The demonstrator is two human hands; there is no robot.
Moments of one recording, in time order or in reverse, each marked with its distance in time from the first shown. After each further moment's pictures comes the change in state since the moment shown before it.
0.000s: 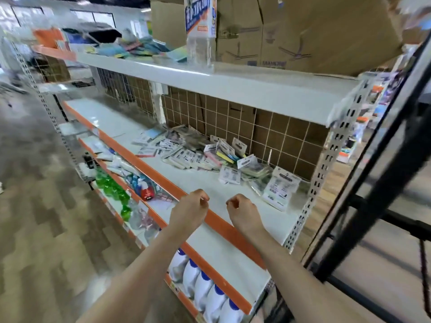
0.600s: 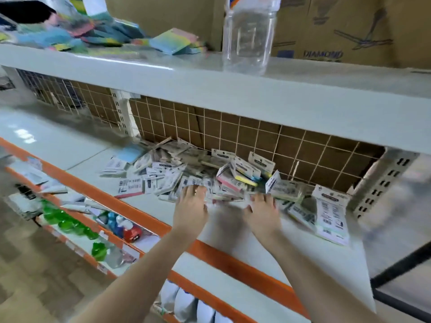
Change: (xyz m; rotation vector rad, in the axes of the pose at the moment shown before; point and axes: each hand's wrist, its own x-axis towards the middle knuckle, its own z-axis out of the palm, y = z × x) left_hand 0.228 -0.107 -0.009 0.297 0.040 0.377; right_hand 0.180 -0.013 0.091 -0.543 0.240 0.238
